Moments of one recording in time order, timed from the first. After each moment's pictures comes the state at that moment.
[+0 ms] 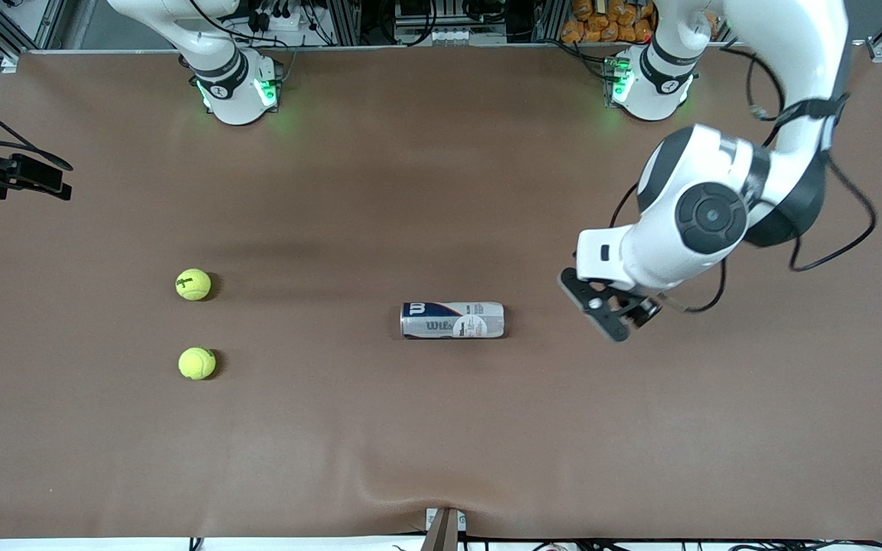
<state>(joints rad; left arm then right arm) -0.28 0.47 -0.16 -1.46 -0.02 1.91 0.62 0.00 0.02 -0.08 -1.56 0.01 1.40 -0.05</state>
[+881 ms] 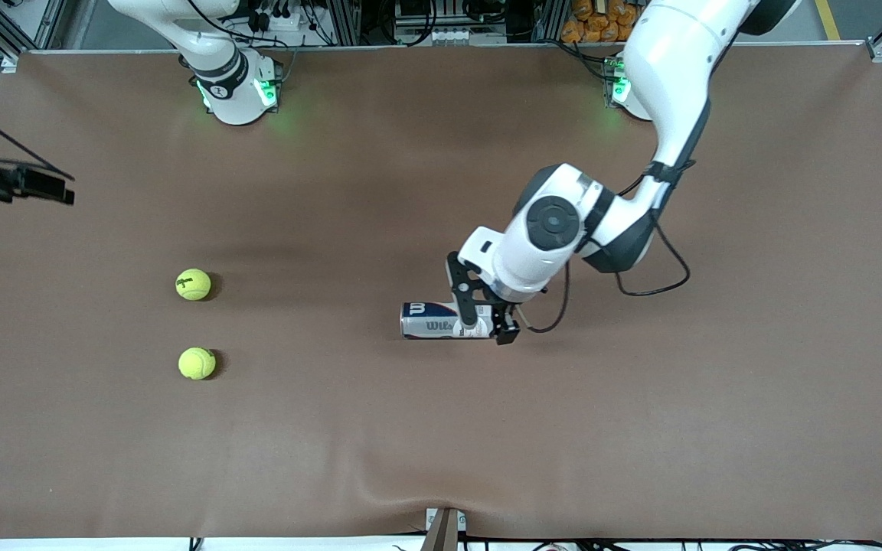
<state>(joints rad) -0.48 0.67 -0.19 -1.44 0.05 2.25 0.75 -0.03 0.10 -0.09 -1.56 0.01 1.42 -0.06</state>
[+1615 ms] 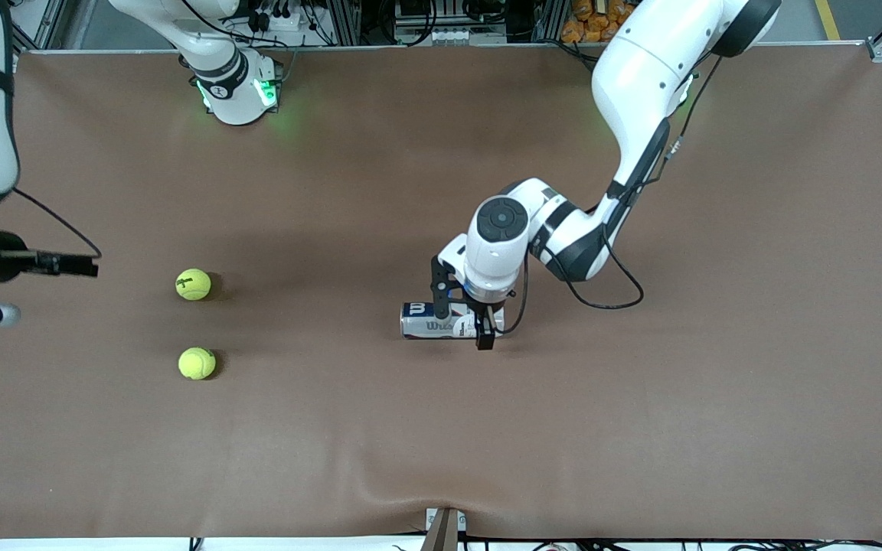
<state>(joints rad) -0.52 0.77 -0.18 -1.44 0.25 2.36 0.70 -0.06 0.30 -0.09 -1.57 0.01 1.69 -0.06</state>
